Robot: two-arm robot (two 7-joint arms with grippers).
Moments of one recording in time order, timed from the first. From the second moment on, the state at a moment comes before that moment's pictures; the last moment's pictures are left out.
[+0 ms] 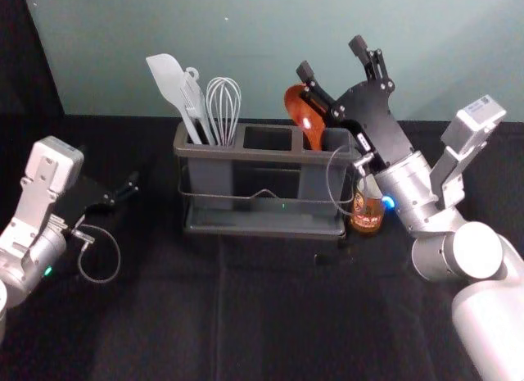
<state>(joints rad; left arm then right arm) -0.20 0.60 0.45 -1.41 -0.25 -0.12 0.03 0.44 0.07 -0.22 -1.06 0.34 -0.69 0.55</state>
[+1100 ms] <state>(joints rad) -0.20 0.60 0.45 -1.41 -0.25 -0.12 0.03 0.01 0.32 -0.20 -1.78 0.26 -0.22 0.37</state>
